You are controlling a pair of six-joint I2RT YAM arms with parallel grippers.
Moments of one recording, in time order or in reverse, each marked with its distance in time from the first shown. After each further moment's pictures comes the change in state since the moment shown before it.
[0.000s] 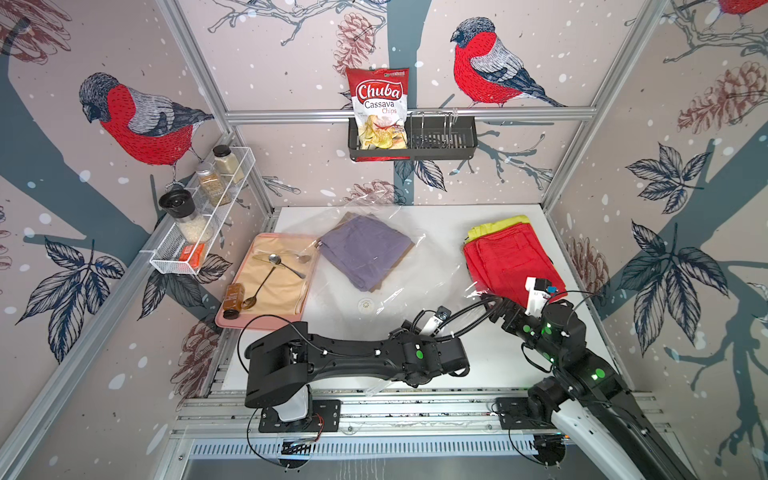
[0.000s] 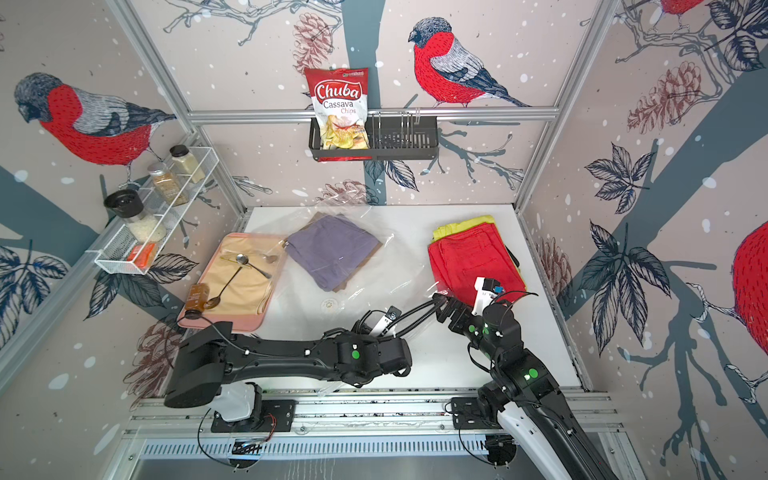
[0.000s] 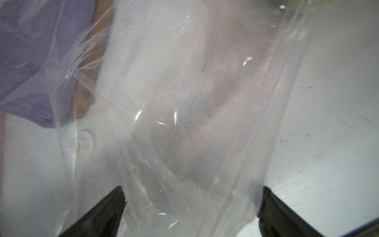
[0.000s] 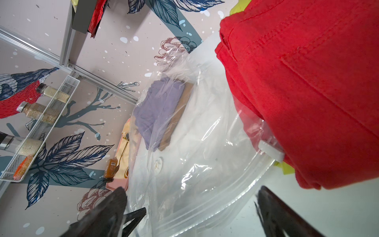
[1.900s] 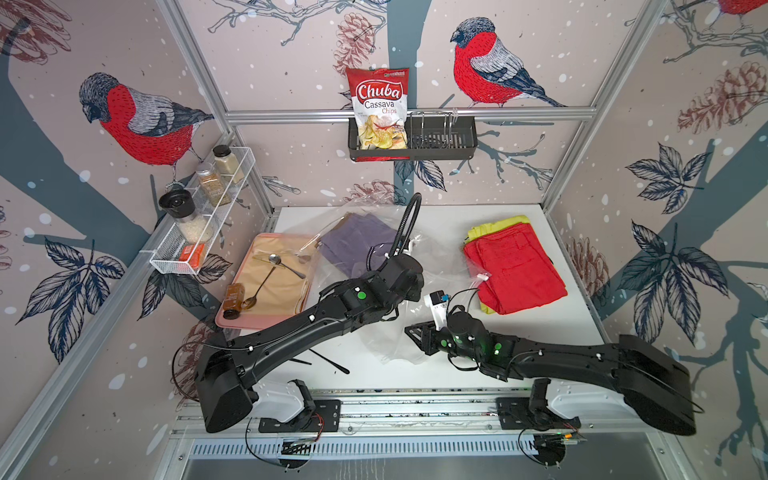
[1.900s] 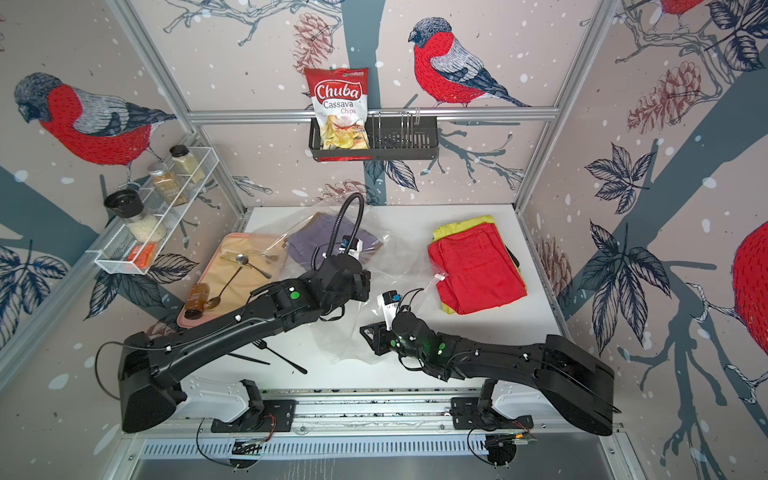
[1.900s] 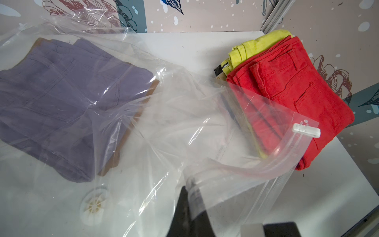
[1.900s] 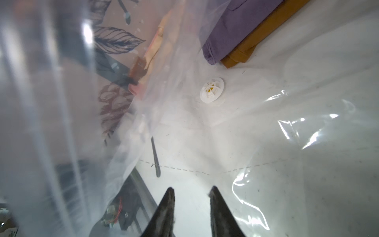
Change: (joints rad) left arm 0.423 -0.323 0.082 0.180 0.296 0.152; right arm 0.632 0.903 -0.003 0.819 0.068 -0.019
